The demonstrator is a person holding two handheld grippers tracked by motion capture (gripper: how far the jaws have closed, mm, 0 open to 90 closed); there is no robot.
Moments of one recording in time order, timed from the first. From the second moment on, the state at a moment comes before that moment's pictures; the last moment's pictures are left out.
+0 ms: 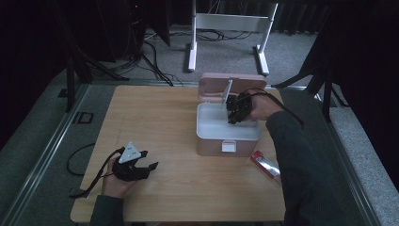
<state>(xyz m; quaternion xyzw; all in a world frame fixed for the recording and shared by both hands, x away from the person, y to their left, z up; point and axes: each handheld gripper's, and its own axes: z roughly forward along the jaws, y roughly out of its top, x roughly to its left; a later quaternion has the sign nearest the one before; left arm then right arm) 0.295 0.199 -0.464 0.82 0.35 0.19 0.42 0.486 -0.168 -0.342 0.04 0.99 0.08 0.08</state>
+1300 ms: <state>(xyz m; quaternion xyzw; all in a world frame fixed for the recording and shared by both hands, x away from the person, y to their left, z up) 0.295 0.199 -0.465 0.82 0.35 0.19 0.41 0.484 -0.157 -0.344 0.00 1.00 0.04 0.06</state>
